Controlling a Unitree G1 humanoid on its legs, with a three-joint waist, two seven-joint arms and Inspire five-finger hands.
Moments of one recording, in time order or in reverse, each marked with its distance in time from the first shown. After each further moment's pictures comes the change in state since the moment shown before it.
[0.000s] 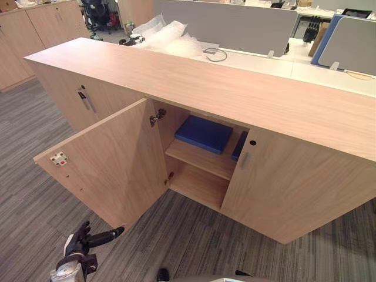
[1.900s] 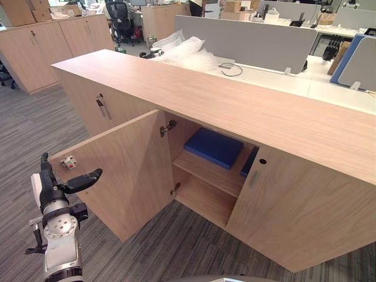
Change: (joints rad) left arm -0.096 -0.083 0.102 -0.598 0.201 -0.020 0.241; right arm 0.029 0.014 -0.108 0.002 0.002 -0.006 0.025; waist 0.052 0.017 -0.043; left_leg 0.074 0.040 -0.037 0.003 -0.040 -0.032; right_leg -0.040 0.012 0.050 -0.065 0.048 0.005
